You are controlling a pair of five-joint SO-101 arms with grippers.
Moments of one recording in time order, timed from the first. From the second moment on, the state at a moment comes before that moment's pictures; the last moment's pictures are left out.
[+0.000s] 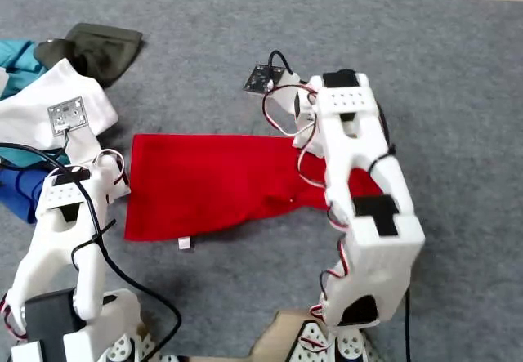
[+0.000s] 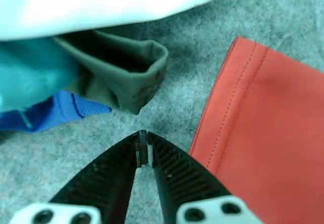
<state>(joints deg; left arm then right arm) -17.4 -18.4 56.0 32.0 -1.1 -8.4 21.7 -3.5 73.3 48.6</state>
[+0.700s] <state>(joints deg) -17.4 -18.4 56.0 32.0 -1.1 -9.7 -6.1 32.3 73.3 47.3</state>
